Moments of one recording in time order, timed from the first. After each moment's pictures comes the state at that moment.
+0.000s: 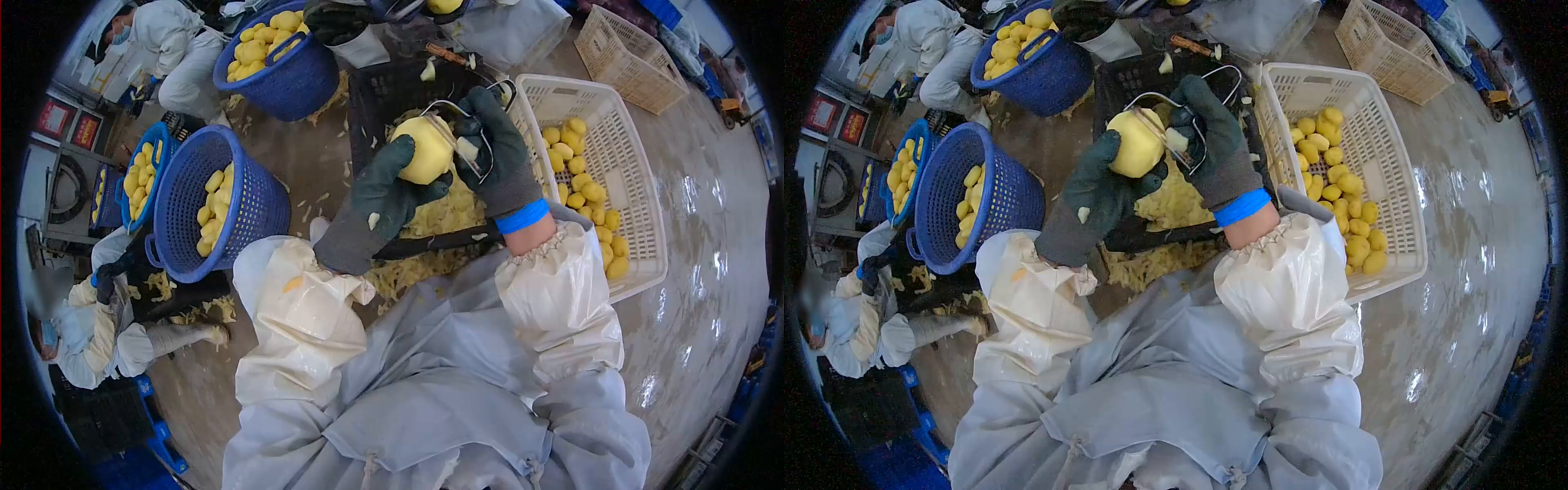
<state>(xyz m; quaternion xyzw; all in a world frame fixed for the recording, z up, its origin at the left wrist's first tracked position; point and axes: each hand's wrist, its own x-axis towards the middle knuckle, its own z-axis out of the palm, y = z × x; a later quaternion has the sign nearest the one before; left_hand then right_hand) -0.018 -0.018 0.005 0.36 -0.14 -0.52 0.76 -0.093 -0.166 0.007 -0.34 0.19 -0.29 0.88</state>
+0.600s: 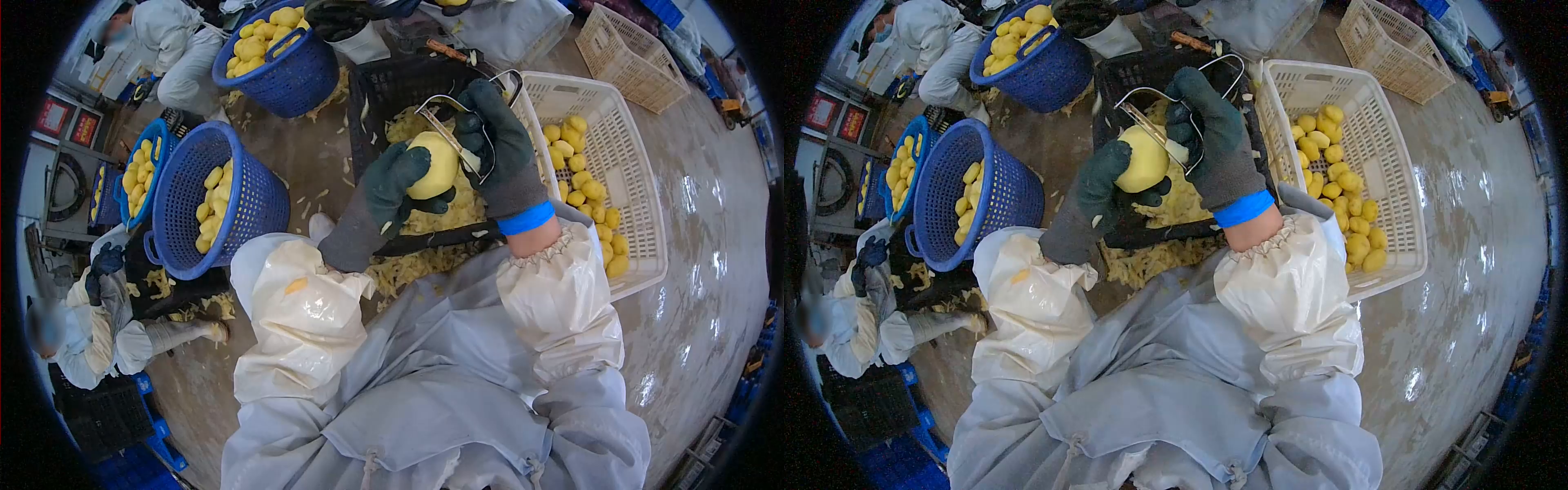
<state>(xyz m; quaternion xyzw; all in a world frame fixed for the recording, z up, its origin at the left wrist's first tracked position) -0.018 -0.011 -0.007 0.45 -0.21 -0.48 0.73 -0.098 -0.162 0.021 -0.31 0.17 -0.26 0.90</state>
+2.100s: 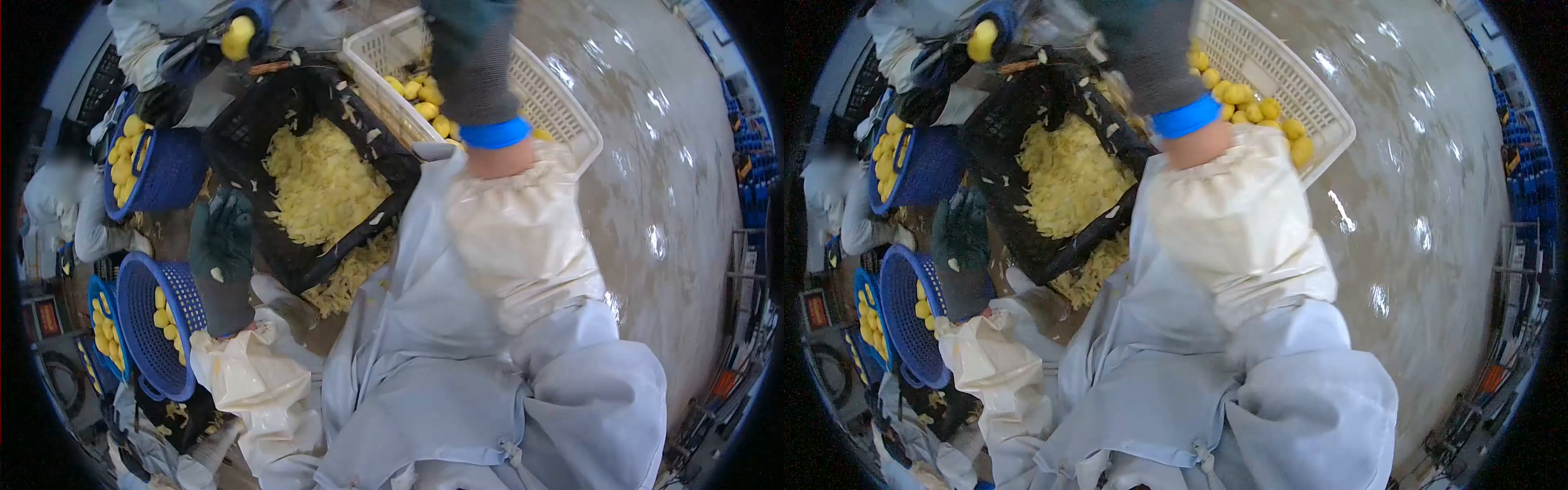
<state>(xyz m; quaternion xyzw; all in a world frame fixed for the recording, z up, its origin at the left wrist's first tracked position) 0.025 0.014 -0.011 0.45 -0.10 -0.41 0.79 -0.177 -0.266 0.079 -0.53 0.08 -0.65 0.55</state>
